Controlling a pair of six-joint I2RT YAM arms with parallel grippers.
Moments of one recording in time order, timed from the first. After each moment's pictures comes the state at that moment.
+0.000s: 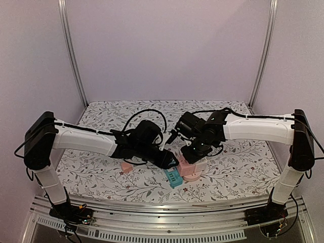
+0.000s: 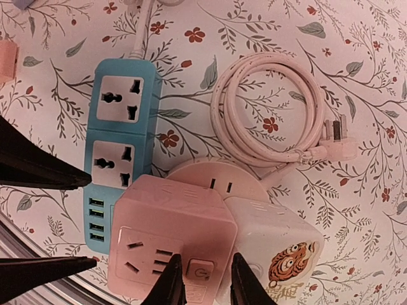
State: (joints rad) left arm -0.99 1.78 1.07 -0.04 0.25 -0.41; right arm 1.01 1.78 1.39 -0.87 0.18 0.43
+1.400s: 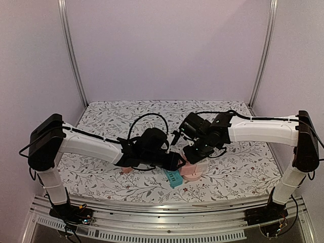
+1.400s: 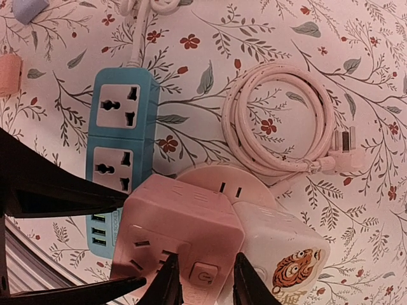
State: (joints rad) left arm -1.07 1.83 1.06 0.13 0.08 -0.57; right arm 1.00 1.72 1.31 -0.79 0.17 0.46
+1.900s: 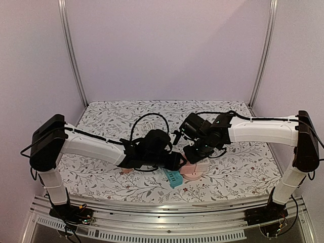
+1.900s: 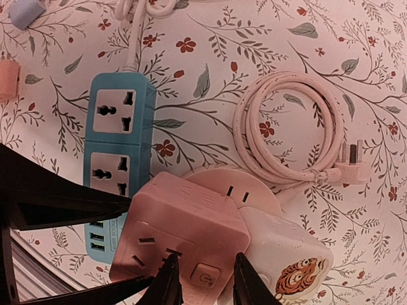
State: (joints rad) left arm -1.09 1.86 1.08 0.11 -0.01 -0.60; right arm 1.00 1.72 1.30 -0.77 0.17 0.47
